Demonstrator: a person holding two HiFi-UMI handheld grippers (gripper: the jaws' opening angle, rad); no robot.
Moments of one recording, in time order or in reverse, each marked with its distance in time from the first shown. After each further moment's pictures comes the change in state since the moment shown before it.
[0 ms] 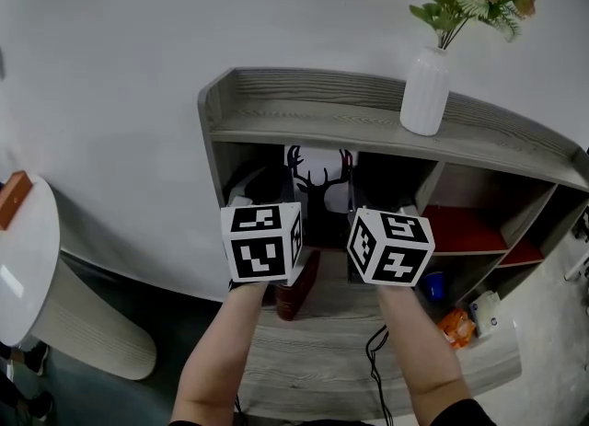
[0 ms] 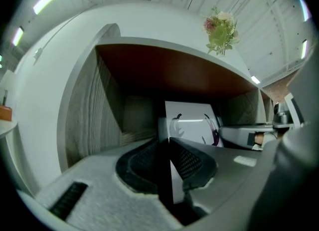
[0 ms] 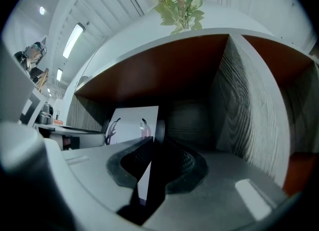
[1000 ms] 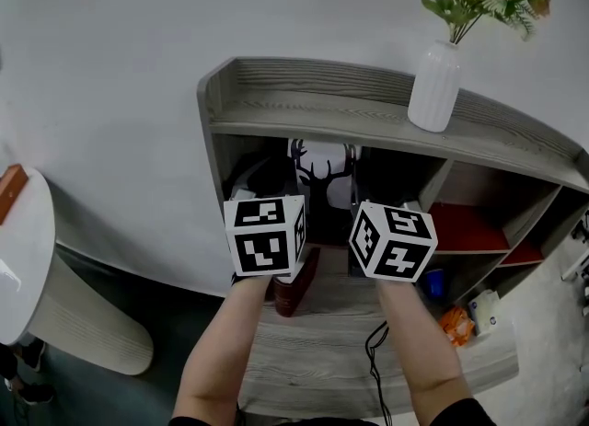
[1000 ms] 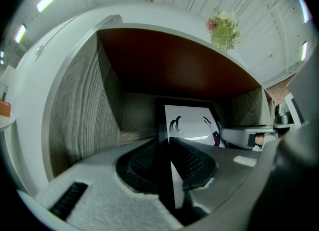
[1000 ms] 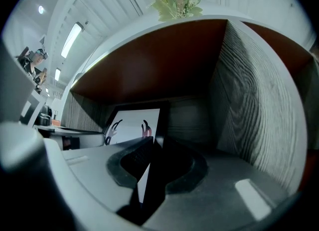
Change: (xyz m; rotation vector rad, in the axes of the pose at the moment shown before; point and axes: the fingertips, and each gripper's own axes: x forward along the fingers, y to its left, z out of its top) left arm 0.012 0.004 -0.004 -0.015 -0.024 -0.001; right arm 0.010 -0.004 -0.006 0.006 -0.003 -0.016
